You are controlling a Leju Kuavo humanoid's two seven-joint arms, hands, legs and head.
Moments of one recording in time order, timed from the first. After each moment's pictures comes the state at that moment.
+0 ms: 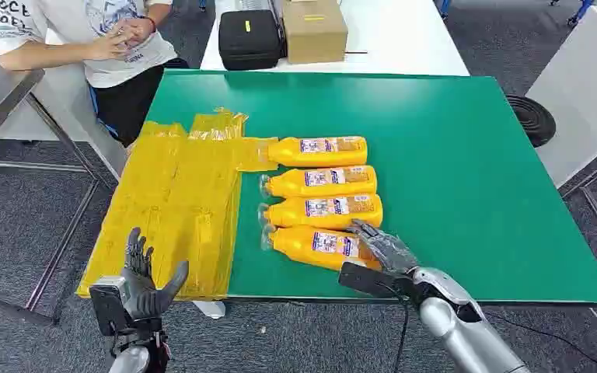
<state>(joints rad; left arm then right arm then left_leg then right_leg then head) 0.04 -0.18 -0.07 -1.24 0.02 0.19 -0.57 -0.23 -0.31 0.54 -1.31 0.59 0.18 -0.09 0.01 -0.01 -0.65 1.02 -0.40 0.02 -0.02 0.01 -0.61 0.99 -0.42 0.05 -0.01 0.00</state>
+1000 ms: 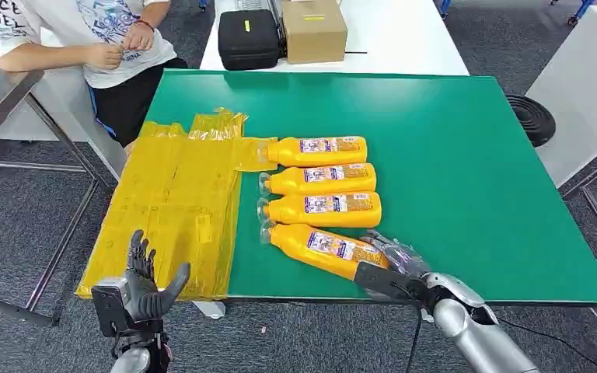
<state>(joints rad) 0.03 -0.18 -0.07 -1.22 0.04 0.18 -0.58 -0.22 -0.35 0.50 -1.26 0.56 0.22 -0.09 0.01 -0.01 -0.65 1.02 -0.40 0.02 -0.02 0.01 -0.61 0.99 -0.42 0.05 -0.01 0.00</state>
